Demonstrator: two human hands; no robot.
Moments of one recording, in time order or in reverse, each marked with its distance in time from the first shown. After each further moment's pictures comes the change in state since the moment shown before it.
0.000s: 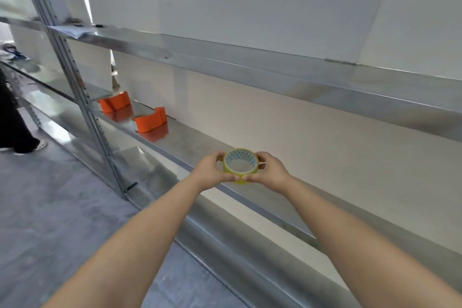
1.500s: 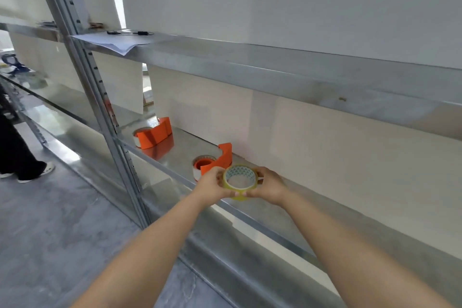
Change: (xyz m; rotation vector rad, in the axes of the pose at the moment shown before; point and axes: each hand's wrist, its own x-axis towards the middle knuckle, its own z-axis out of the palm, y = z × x) left_hand 0.258 -0.278 -0.241 -0.089 -0.061 -0.072; right_hand 0.319 -0.129 0.281 -0.059 -0.084 0.110
